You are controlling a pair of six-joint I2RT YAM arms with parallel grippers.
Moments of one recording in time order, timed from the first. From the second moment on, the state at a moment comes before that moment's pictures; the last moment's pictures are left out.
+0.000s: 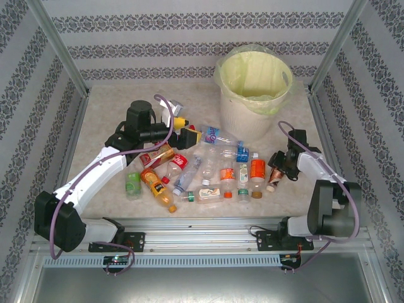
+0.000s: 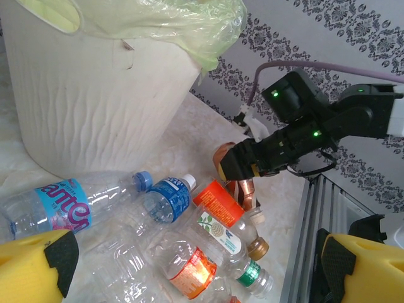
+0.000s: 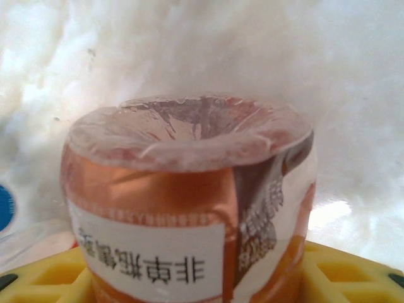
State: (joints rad) left arm -0.41 1.32 1.09 -0.14 0.70 -0.19; right arm -0.12 1.37 0.75 -0.62 -0.08 0.44
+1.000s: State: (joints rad) left arm -0.41 1.16 0.91 0.23 0.68 -0.35; right arm 0.24 1.17 1.58 -0.91 0.23 0.35
